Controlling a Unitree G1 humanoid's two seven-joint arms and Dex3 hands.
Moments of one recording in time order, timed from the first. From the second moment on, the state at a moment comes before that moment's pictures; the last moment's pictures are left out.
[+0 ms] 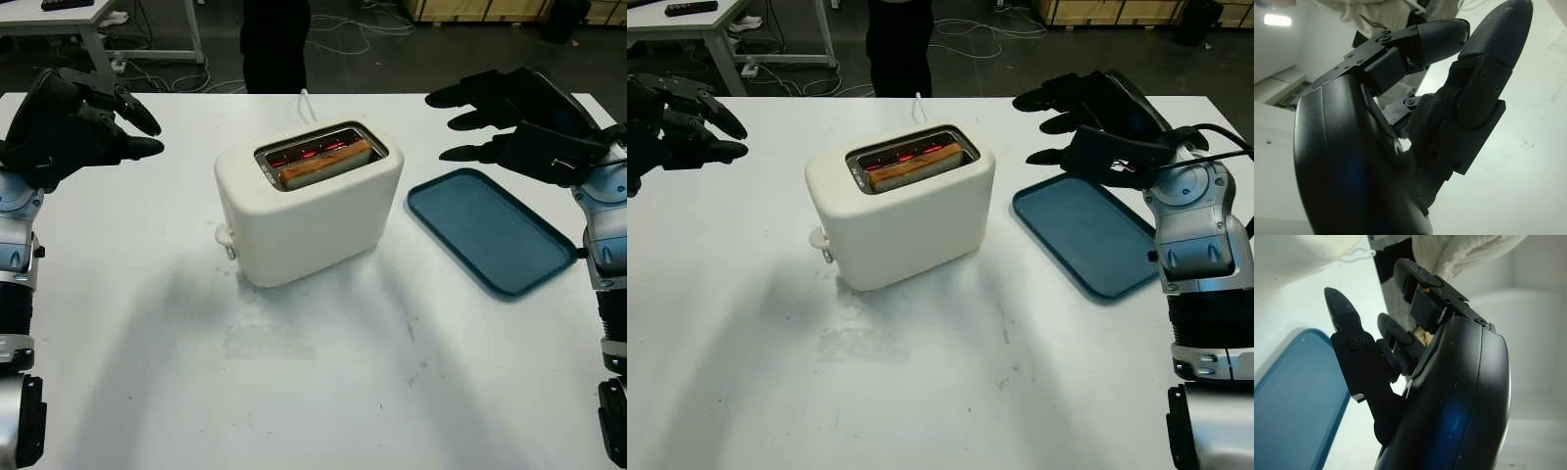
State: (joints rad) left arm -0.63 0.67 0.12 0.42 0.09 -0.21 -0.31; right arm -0.64 -0.64 0.01 0.13 -0.26 0.09 0.42
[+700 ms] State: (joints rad) left arm -0.63 0.67 0.12 0.42 0.09 -0.21 -0.31; right arm -0.64 -0.64 0.01 0.13 -0.27 0.09 0.42
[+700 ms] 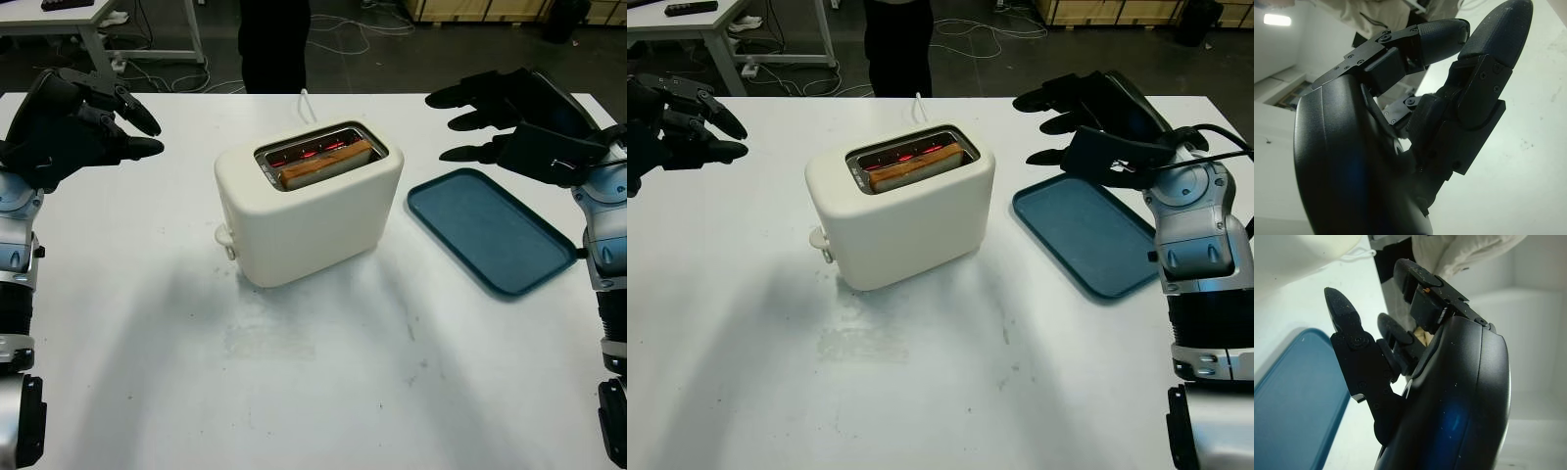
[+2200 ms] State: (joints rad) left arm -0.63 0.67 0.12 0.42 0.09 -0.21 -0.31; right arm -0.64 -0.64 0.01 0.14 -0.27 0.09 0.42
